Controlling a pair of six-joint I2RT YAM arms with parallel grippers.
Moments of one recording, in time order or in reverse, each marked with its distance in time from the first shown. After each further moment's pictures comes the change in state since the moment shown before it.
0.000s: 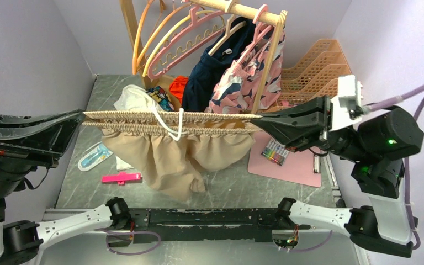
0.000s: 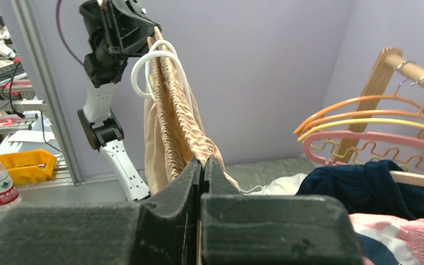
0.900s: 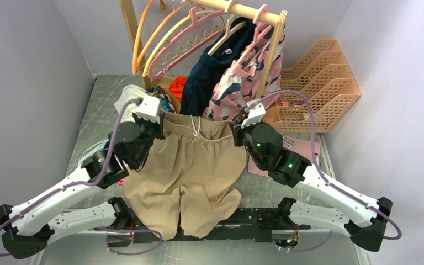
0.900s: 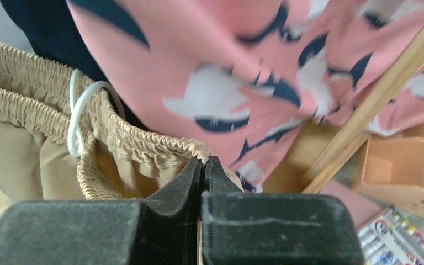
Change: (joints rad) left arm 0.056 0.246 -0.627 0.152 -0.614 0.123; right arm -0.005 -0.026 -0.900 0.316 0.850 0.125
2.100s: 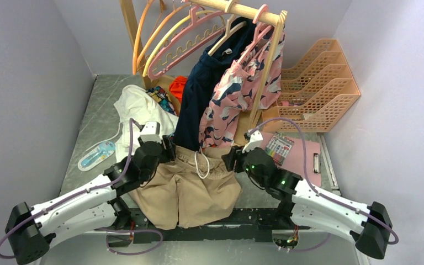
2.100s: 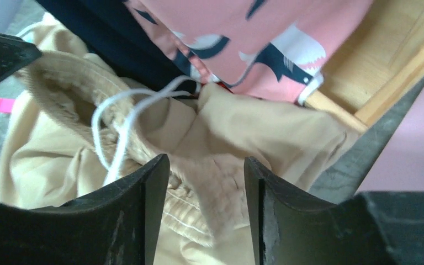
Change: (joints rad) left arm 0.105 0.009 -0.415 0.024 0.060 -0.571; right arm -0.001 -0.109 -0.436 0.133 -0.127 0.351
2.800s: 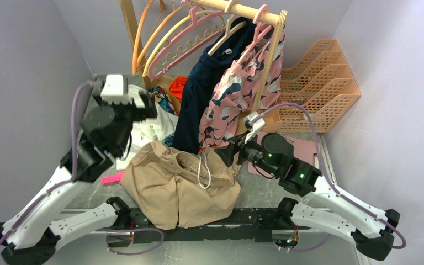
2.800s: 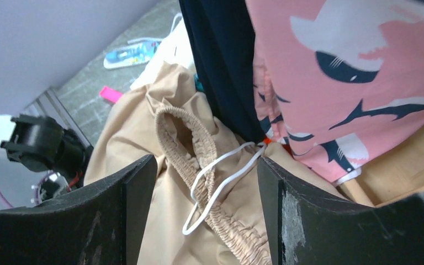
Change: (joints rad) left arm 0.066 -0.046 0.576 -0.158 -0.106 0.436; right arm 0.000 -0.068 0.360 -0.184 -0.266 -0.229
